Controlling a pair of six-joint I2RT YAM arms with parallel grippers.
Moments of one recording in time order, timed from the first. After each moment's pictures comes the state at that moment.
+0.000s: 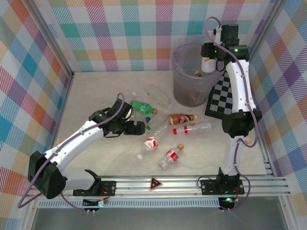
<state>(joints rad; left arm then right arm) -0.60 1.27 1.05 -0.87 0.07 -0.50 0.09 2.14 2.56 -1.05 -0.06 0.14</state>
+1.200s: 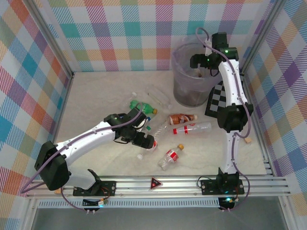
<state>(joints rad) -0.79 1.38 1.06 -0.91 0.11 -0.42 0.10 2.26 2.60 -1.18 -0.15 0.06</state>
